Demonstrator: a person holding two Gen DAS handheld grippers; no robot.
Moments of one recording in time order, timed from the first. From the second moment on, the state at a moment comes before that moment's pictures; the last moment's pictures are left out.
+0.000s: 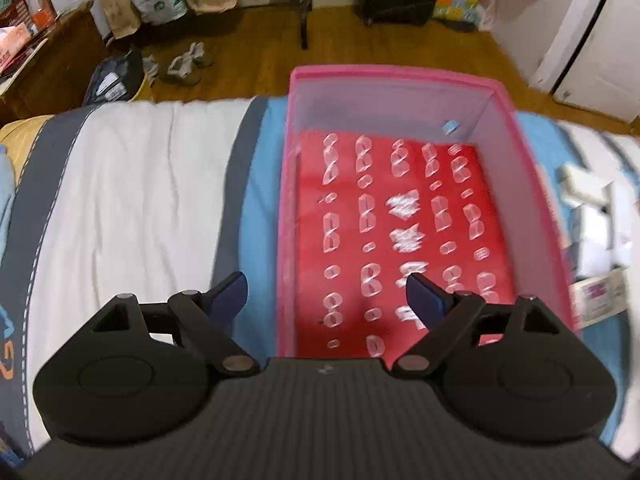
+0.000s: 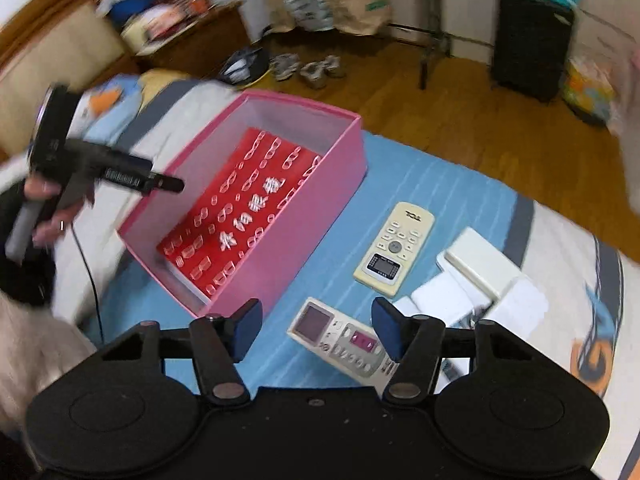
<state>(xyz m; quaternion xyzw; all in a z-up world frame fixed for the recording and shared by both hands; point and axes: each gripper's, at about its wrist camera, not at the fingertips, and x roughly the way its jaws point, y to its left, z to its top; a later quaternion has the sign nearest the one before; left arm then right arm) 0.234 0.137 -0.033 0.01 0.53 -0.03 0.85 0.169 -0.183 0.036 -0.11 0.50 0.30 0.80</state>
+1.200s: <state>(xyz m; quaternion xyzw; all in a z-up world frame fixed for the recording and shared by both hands) 0.247 0.164 -0.081 -0.02 0.53 -0.02 0.85 0.186 -0.108 -0.081 -0.33 0.56 0.31 0.70</state>
